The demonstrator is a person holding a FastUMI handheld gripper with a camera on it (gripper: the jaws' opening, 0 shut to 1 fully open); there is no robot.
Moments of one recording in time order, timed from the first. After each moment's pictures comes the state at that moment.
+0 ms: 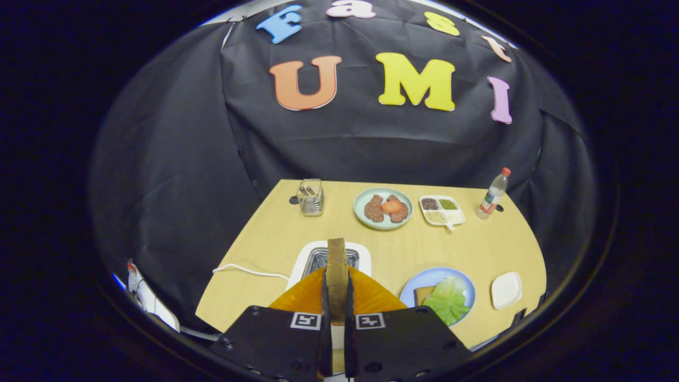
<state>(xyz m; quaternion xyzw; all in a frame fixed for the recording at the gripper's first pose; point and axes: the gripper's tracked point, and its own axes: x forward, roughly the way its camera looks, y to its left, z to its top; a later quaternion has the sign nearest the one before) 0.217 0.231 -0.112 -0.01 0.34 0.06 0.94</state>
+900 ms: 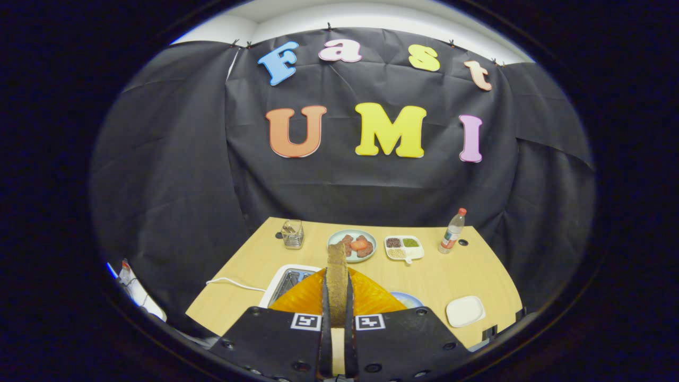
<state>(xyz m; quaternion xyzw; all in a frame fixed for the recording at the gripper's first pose) 0.169 0.147 -0.041 -0.03 0.23 0.04 0.97</state>
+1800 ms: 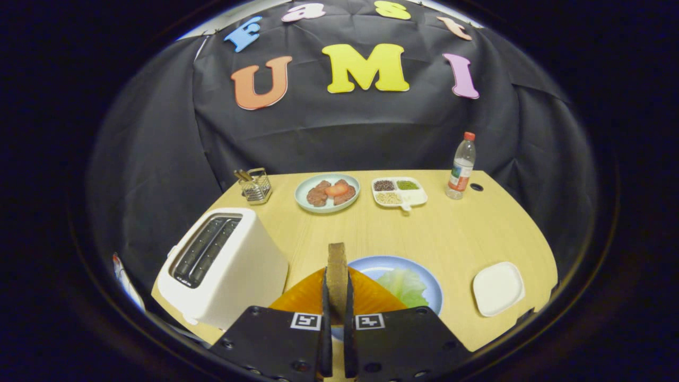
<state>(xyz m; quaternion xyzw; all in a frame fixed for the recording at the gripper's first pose) 0.238 0.064 -0.237 0.02 0.32 0.04 0.95</state>
